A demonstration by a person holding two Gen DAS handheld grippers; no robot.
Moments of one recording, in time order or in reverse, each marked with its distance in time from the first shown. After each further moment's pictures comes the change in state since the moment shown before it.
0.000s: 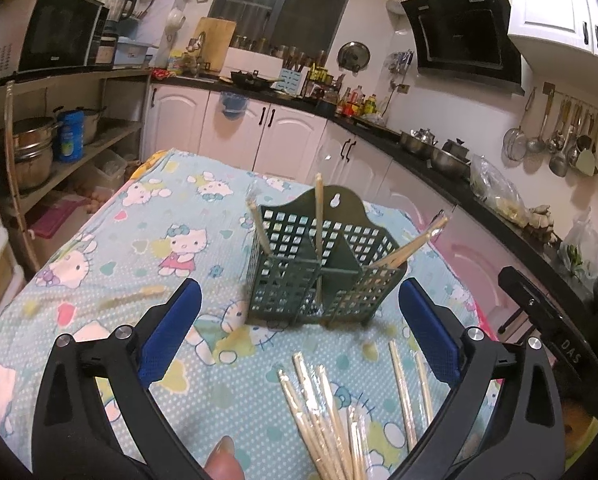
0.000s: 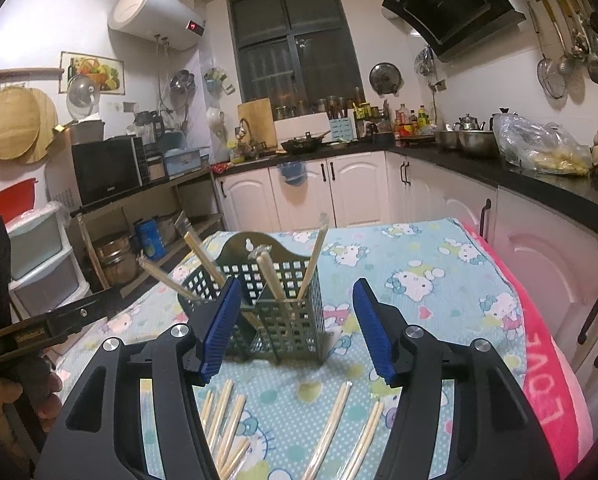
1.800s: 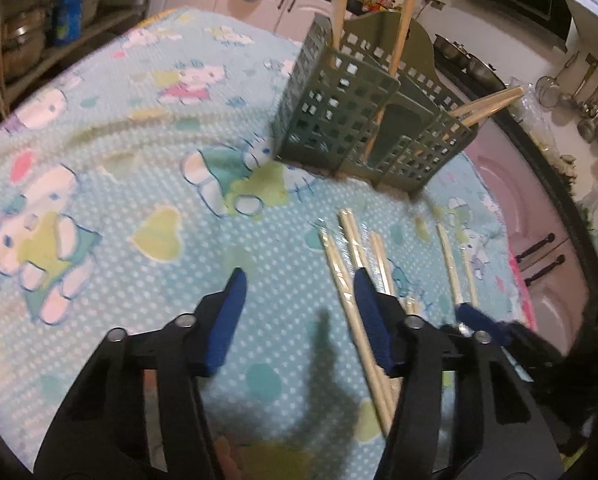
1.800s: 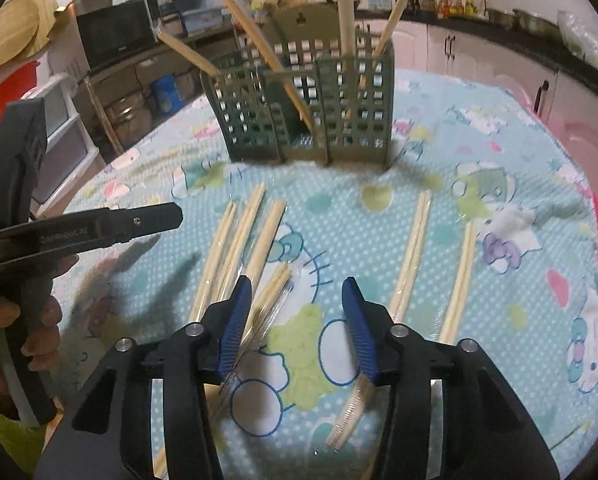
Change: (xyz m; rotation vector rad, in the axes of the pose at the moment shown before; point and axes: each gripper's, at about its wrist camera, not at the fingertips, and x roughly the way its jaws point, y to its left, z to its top) left arm 0.063 0.048 -0.084 -0.135 0.416 -0.050; right arm 0.057 0.040 -0.115 -0.064 0.524 0.074
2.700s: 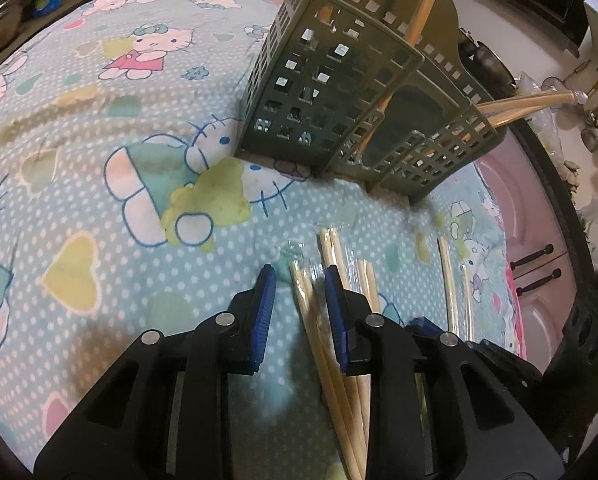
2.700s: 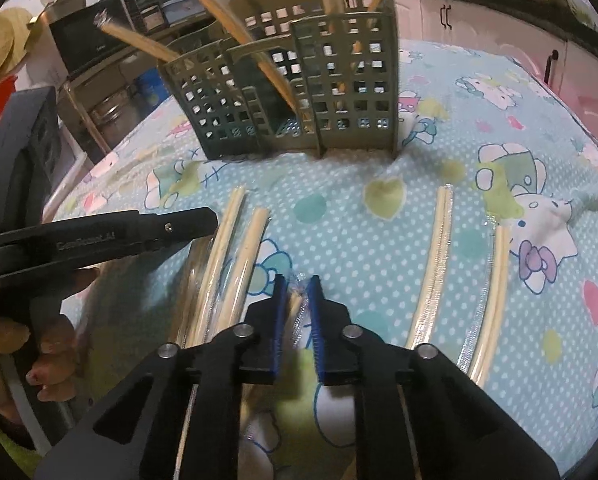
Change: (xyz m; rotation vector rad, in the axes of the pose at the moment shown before) left arm 0.051 -0.011 0.025 -0.035 0.090 -0.030; right arm 0.038 -0.018 0.021 0.093 0.065 0.036
